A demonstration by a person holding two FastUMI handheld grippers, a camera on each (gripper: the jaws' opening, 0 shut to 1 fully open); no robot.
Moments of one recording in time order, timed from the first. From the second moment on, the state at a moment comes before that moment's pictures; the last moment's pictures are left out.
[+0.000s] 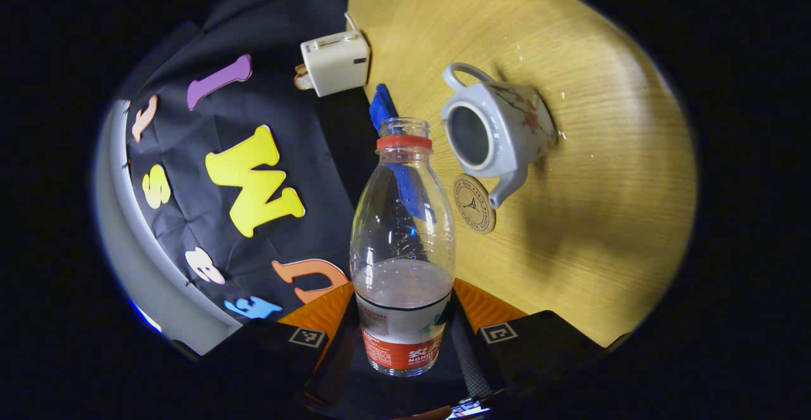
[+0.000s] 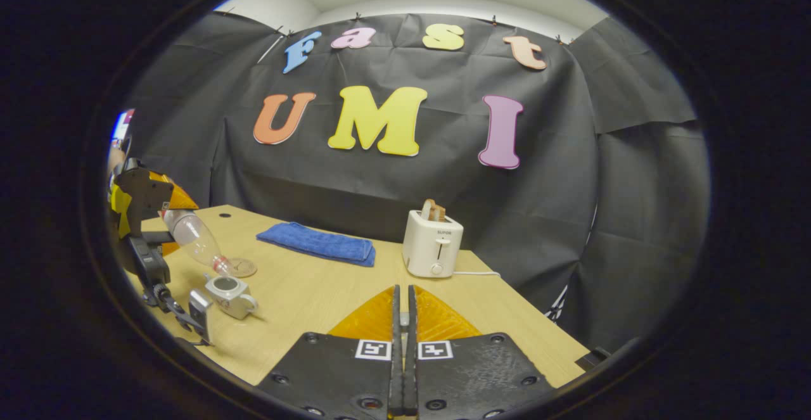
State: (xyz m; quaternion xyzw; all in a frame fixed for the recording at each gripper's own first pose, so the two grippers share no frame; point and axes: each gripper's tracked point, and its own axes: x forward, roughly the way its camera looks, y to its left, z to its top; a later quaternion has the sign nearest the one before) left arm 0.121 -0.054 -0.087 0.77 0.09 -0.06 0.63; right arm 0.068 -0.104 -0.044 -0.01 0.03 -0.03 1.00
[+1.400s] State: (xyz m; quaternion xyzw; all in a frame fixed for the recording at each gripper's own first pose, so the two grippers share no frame) left arm 0.199 -0.097 -0.062 0.00 0.00 -0.13 0.99; right arm 0.081 -0.093 -0.066 -0.01 0.05 -0.02 1.00
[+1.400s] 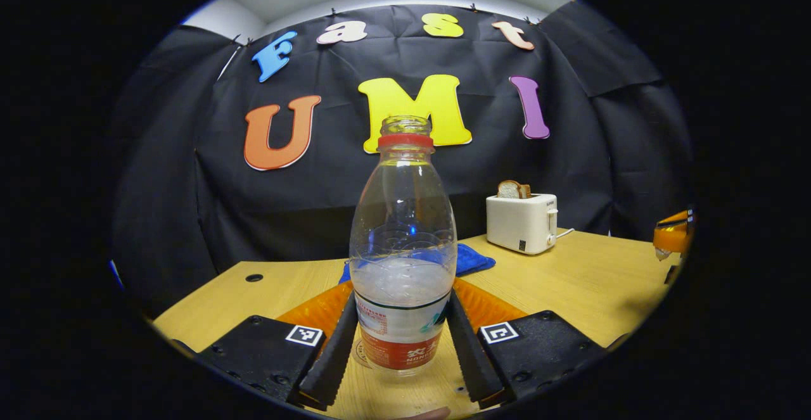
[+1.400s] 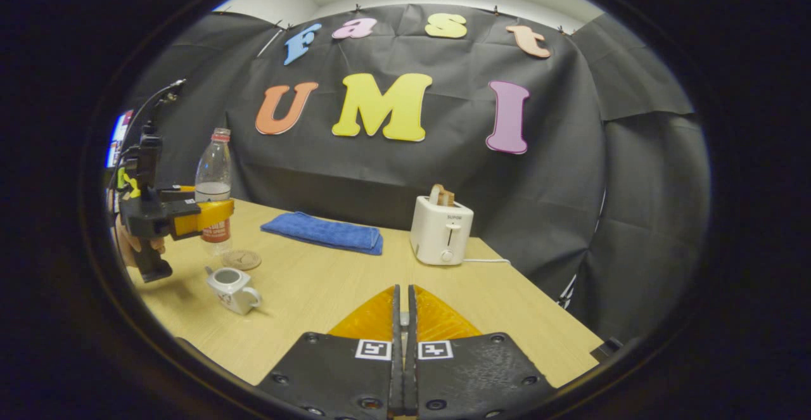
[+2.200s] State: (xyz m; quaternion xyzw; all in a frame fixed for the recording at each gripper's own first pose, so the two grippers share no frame) left arm 0.249 -0.079 -0.111 -0.02 0.04 -0.11 0.99; right arm 0.097 -0.093 -0.092 -0.01 0.08 -0.03 1.00
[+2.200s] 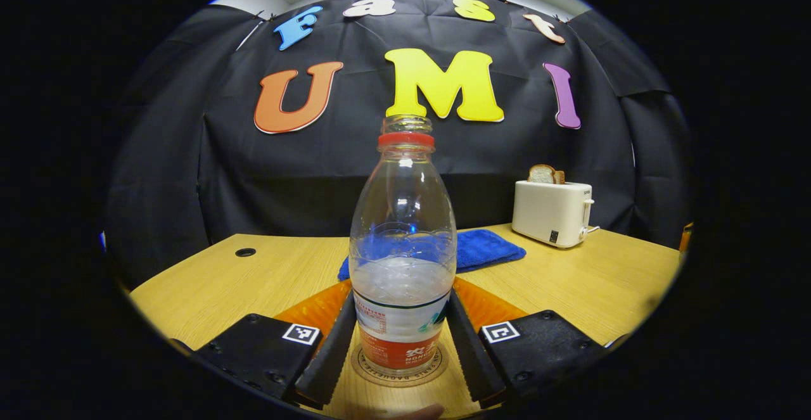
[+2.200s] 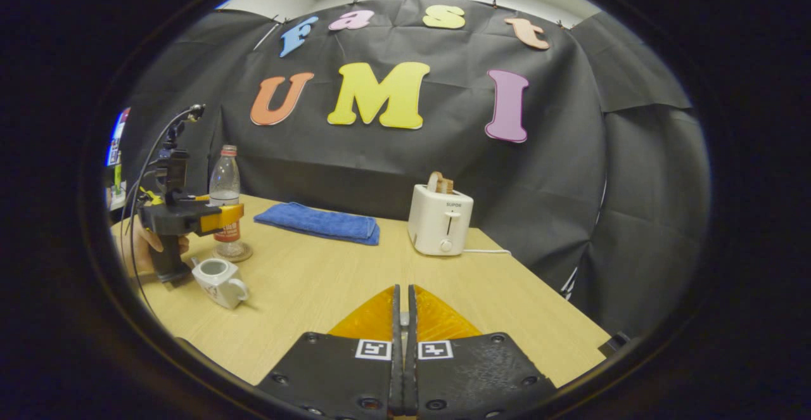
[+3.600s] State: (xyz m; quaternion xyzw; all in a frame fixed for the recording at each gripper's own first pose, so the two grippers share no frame) left arm 0.091 -0.032 -0.070 -0.01 0.01 -0.05 1.00; right arm 0.068 0.003 -0.068 -0.02 0.05 0.04 1.00
